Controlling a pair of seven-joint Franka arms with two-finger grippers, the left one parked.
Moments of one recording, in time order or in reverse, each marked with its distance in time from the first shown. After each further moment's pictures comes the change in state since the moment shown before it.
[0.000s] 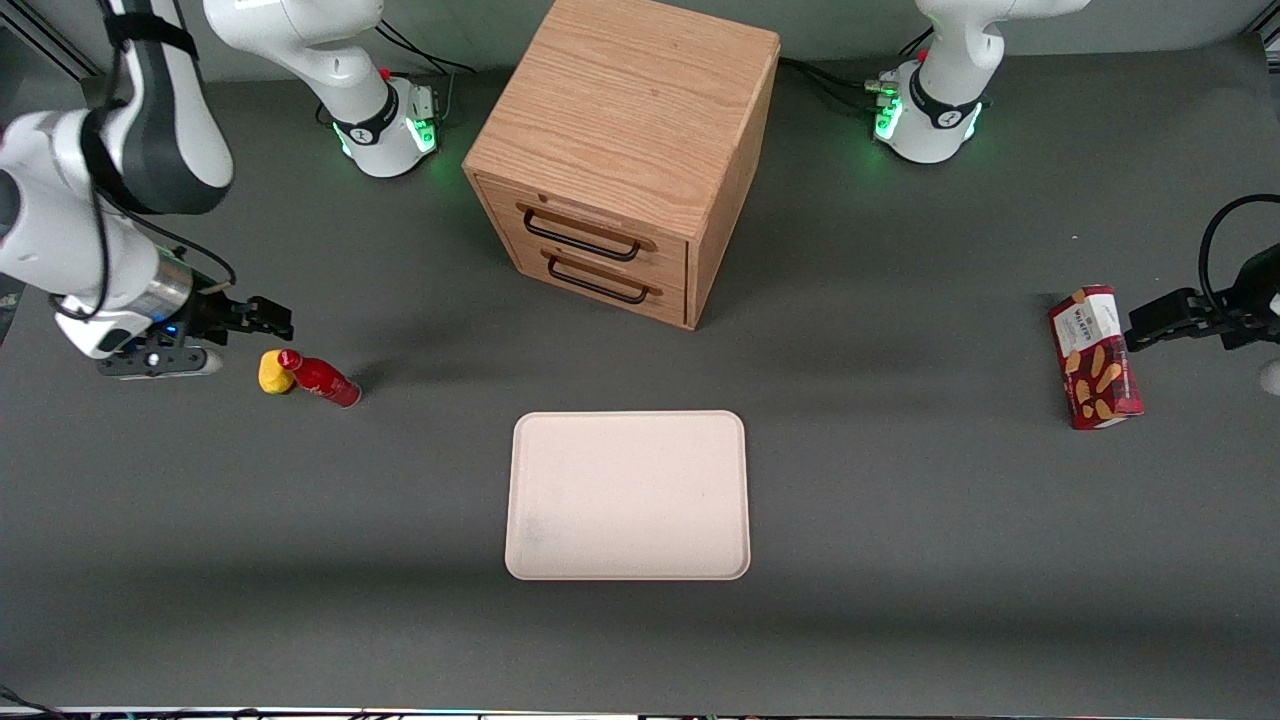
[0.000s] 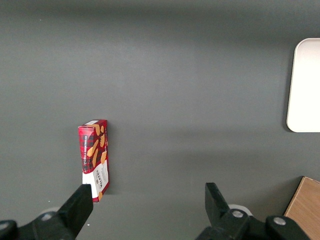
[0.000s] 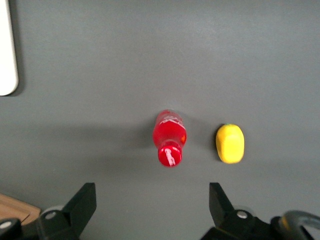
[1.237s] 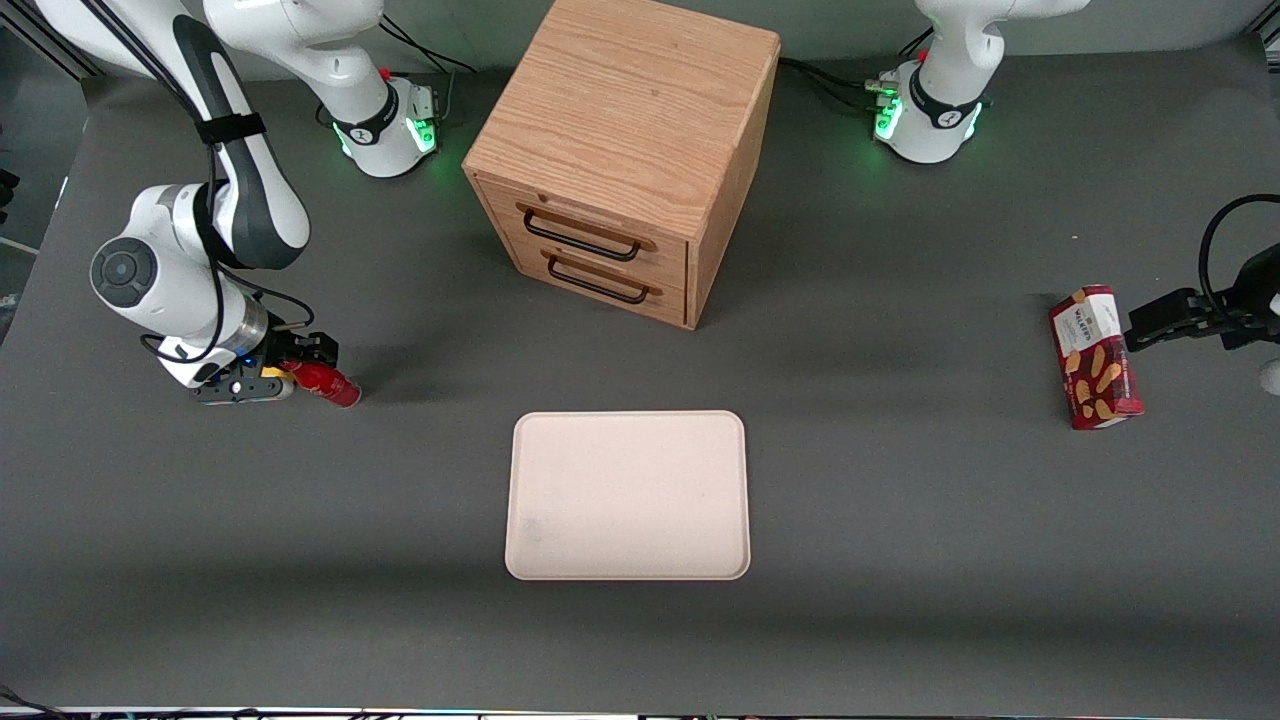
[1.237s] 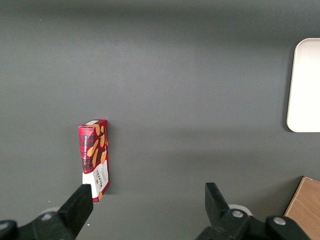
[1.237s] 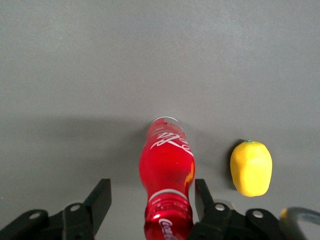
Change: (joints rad) arm 0.000 0.141 -0.001 -0.110 -0.001 0.237 -0.038
